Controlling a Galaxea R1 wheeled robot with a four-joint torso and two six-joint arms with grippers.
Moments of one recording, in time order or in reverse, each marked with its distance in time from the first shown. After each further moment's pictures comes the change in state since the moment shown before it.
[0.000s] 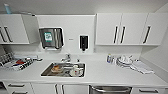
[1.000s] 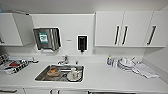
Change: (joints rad) left arm -0.006 0.001 0.000 0.000 -0.001 0.000; right arm 0.003 0.000 0.000 0.000 0.003 0.000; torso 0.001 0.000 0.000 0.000
